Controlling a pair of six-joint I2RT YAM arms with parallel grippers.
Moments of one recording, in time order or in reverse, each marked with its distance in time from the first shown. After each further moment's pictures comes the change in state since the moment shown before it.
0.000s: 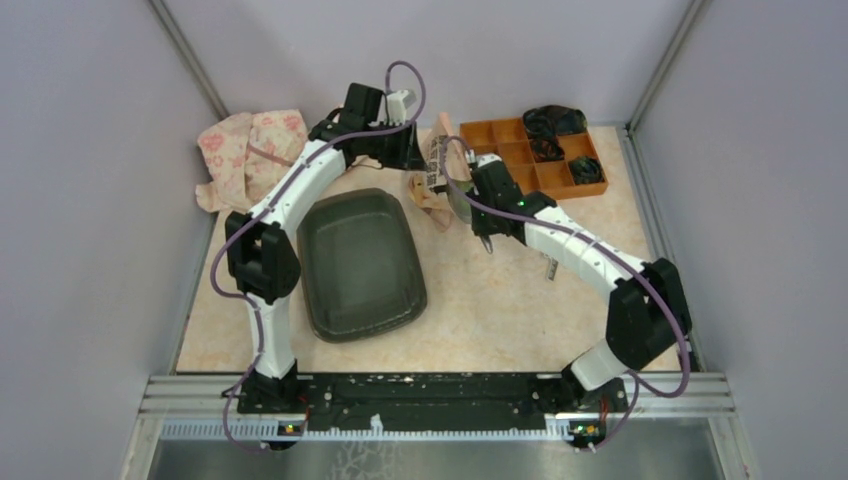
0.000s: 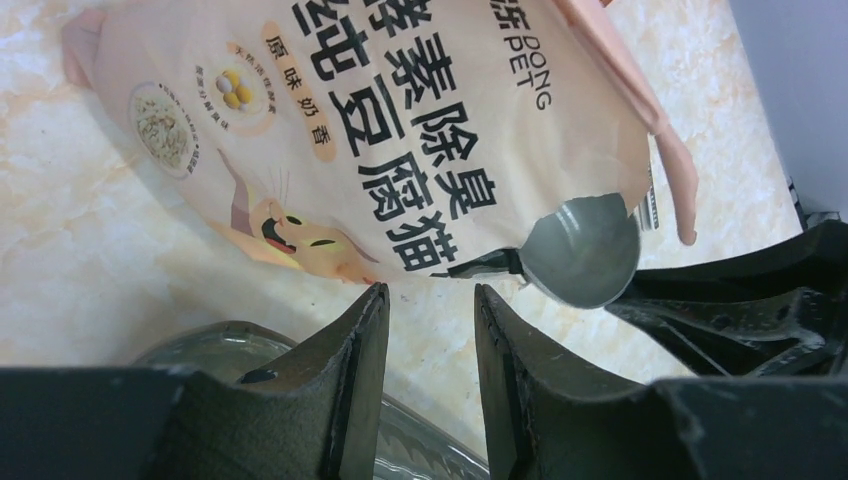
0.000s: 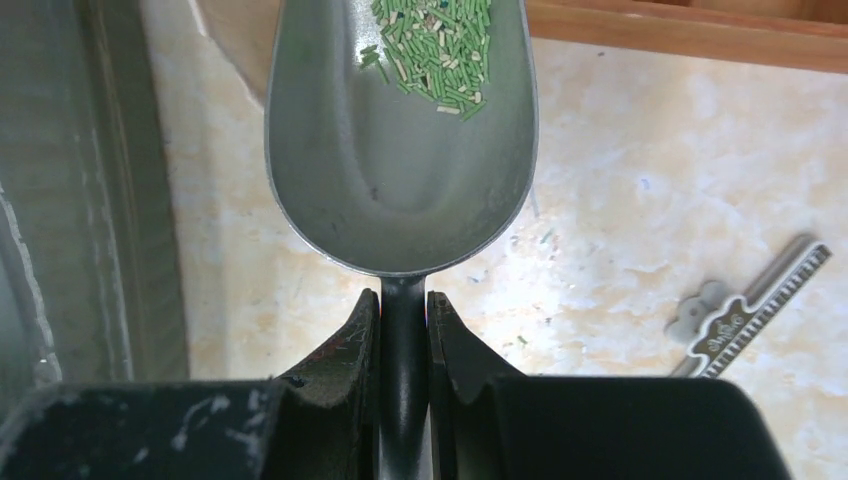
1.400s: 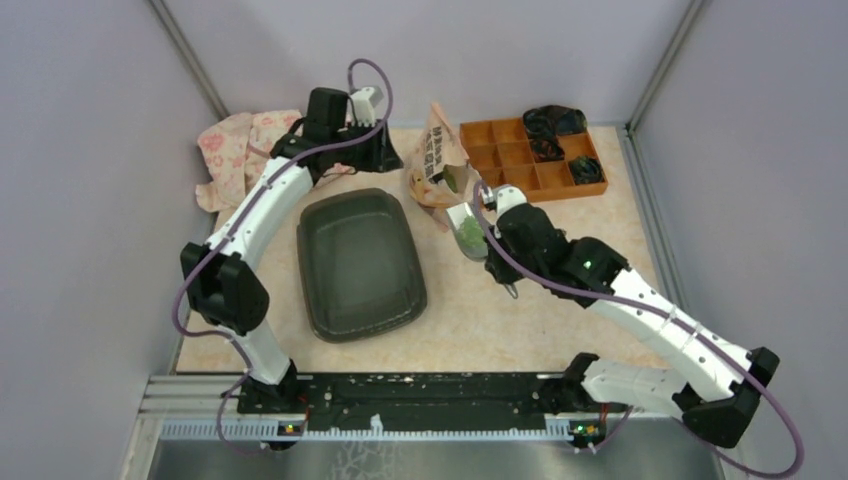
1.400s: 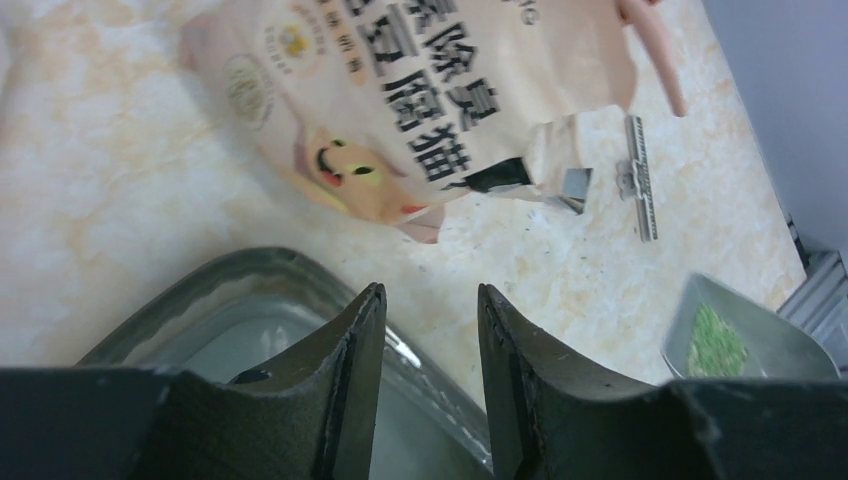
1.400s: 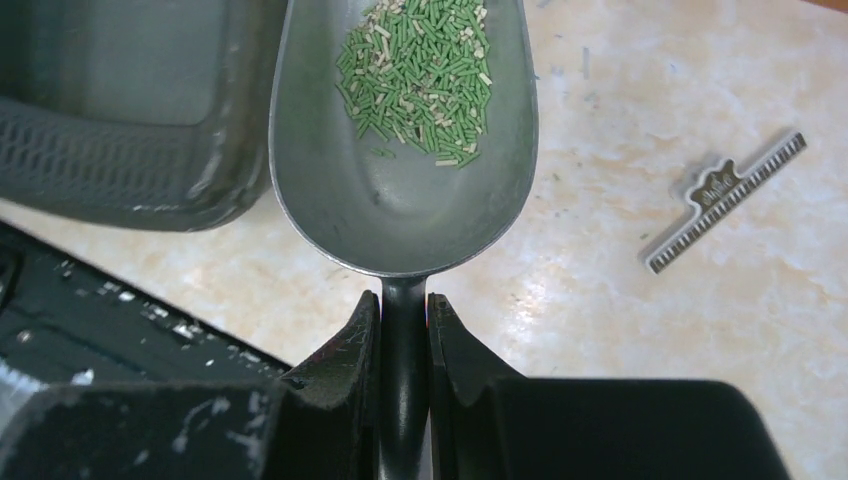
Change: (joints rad) left arm 0.038 -0.249 -0.219 0.063 -0.059 -0.032; right arm 0.241 -0.526 -0.102 -0.334 0.083 0.036
